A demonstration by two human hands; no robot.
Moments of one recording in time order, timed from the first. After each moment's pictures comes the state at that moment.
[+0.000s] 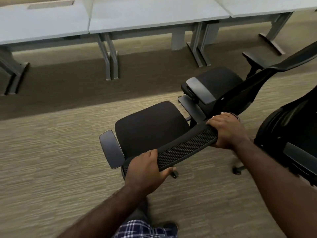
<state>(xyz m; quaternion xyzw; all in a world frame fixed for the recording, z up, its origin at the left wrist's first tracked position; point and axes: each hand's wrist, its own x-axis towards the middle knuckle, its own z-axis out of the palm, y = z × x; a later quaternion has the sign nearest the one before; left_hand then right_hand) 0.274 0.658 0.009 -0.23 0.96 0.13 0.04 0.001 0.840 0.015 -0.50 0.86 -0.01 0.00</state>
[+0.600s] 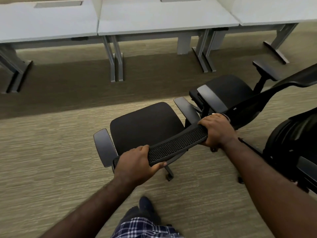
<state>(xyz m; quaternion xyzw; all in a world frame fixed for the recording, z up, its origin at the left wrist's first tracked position) 0.281 0.544 0.012 -0.22 0.97 0.12 0.01 0.011 0.728 0.021 -0.51 0.86 -0.01 0.03</state>
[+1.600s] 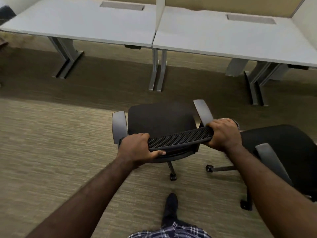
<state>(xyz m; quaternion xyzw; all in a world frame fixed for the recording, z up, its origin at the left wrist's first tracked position) 0.183 0.236 0.011 -0.34 0.94 0.07 -0.02 -0.111 0.392 0.013 -0.56 0.83 0.01 0.00</state>
